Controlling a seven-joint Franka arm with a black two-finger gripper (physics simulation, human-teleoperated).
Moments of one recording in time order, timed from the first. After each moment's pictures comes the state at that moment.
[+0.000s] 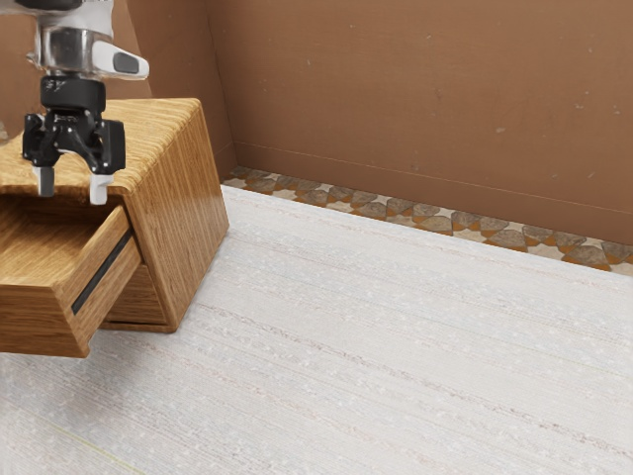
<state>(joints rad) 0.05 -0.09 0.02 -1.53 -0.05 0.95 -0.02</state>
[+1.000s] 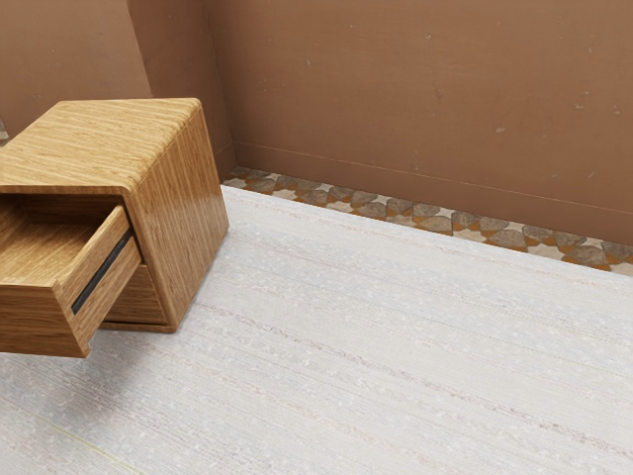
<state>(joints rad) 0.00 -1.02 0.42 -2.57 0.40 1.58 -0.15</state>
